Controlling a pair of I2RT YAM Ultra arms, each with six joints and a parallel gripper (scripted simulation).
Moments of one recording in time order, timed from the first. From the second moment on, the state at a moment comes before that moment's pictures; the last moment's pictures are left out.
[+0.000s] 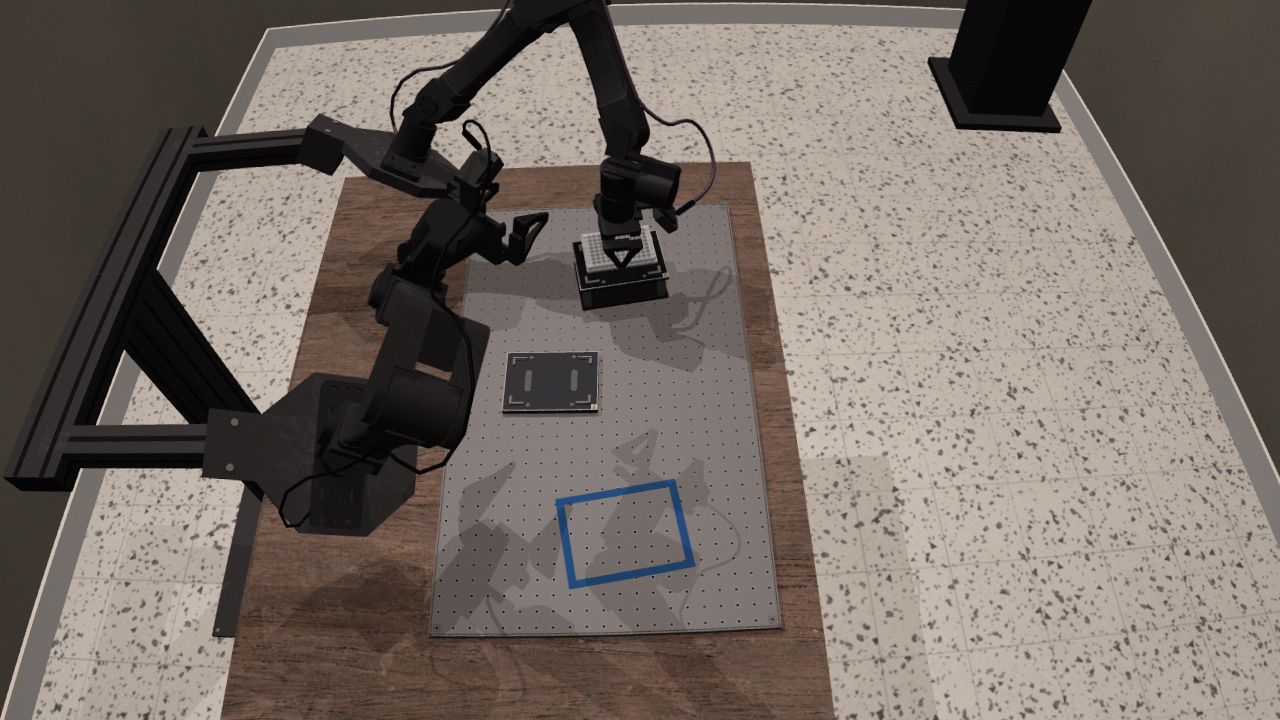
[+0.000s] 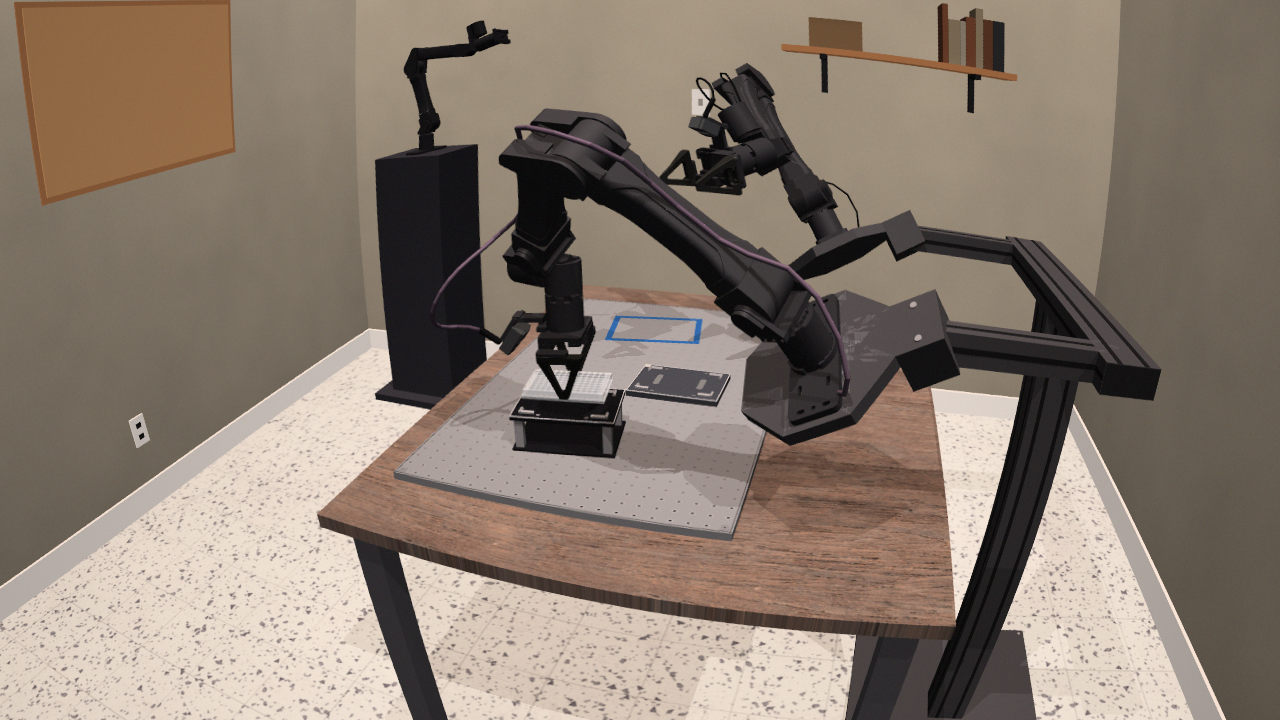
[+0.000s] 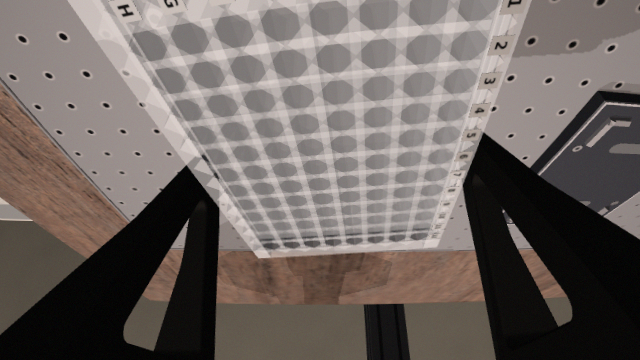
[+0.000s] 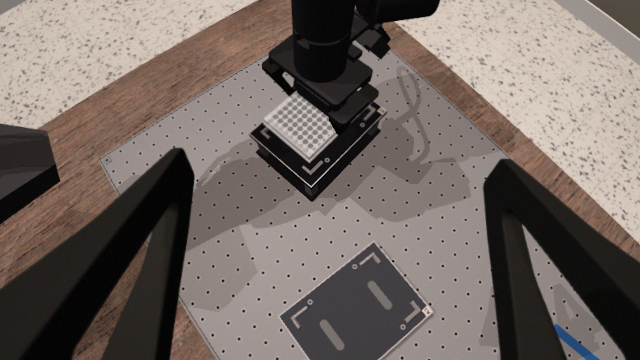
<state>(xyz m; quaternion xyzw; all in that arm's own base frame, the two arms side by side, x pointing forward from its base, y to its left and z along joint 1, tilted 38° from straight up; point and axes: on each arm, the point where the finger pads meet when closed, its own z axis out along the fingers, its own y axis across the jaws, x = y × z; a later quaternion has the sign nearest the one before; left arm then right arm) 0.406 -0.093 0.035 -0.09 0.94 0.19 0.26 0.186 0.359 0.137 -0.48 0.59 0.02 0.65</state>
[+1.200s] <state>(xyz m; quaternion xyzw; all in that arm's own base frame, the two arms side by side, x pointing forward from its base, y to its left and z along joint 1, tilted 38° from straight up) 0.417 -0.086 0.024 -0.09 0.94 0.19 0.26 0.186 0.359 0.137 -0.48 0.59 0.02 0.65</state>
